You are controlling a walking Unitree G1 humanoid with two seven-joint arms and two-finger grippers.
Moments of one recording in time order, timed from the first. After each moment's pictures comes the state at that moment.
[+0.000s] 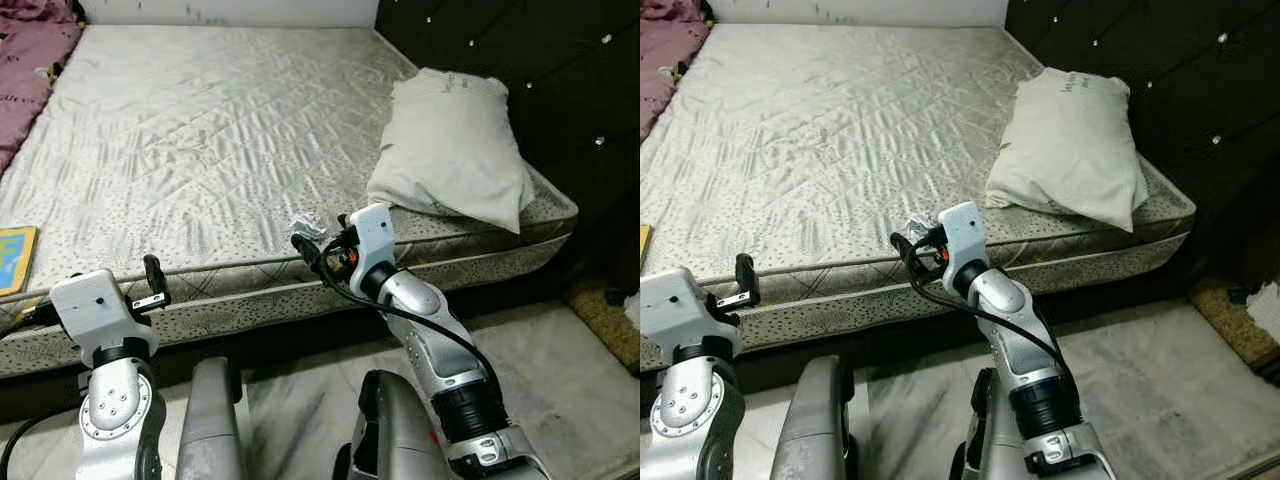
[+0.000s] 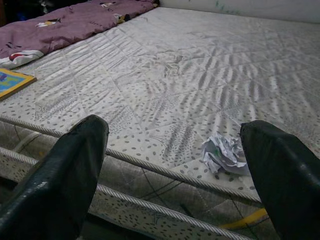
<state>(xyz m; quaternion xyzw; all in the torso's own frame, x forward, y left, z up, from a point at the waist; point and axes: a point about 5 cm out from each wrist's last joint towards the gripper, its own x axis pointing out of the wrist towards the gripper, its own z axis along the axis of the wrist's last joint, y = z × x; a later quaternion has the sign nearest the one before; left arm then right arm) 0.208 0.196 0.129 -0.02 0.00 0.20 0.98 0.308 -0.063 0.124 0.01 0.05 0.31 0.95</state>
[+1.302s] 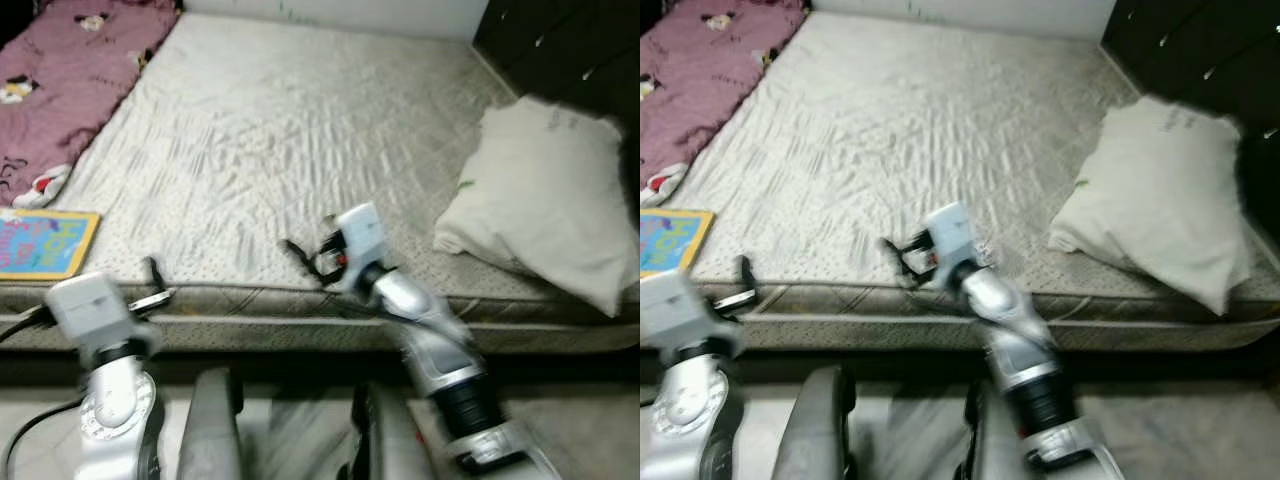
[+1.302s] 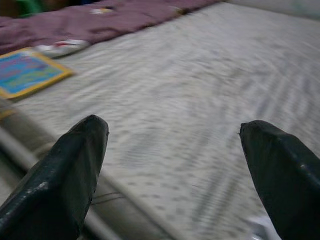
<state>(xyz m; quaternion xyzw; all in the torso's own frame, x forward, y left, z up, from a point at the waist) 0.212 0.191 0.130 -0.04 0.00 0.18 0.98 0.310 -0.067 0.123 -0.01 0.05 0.31 0.95</state>
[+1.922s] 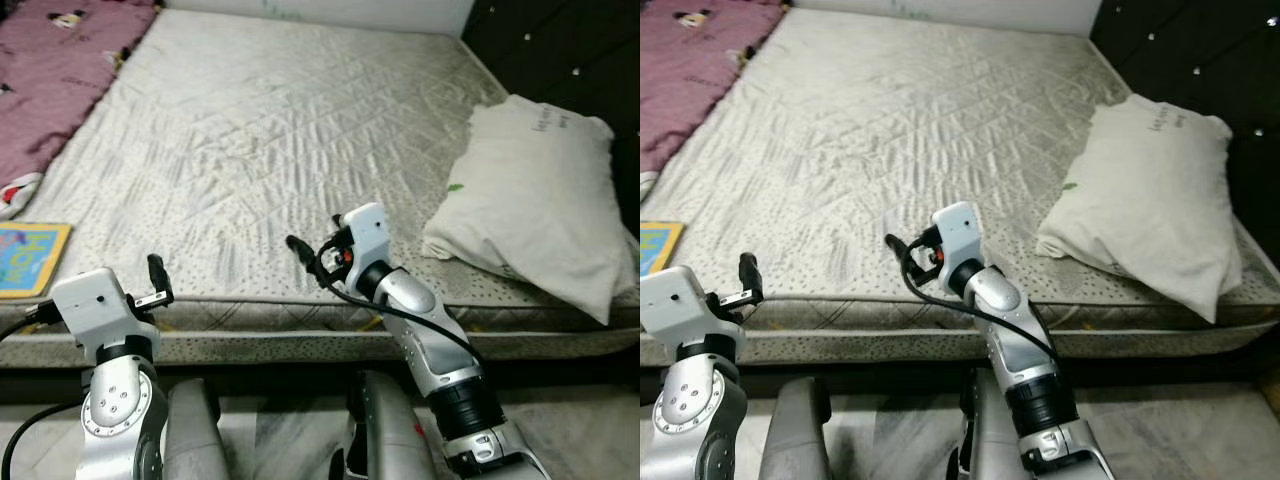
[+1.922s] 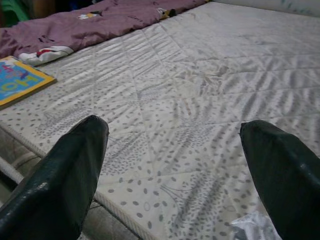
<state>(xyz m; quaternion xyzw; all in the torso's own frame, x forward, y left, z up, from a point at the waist) 0.211 0.194 0.128 -0.04 0.01 0.19 0.98 0.309 -0.059 0.124 0.01 0.05 0.32 0.95</state>
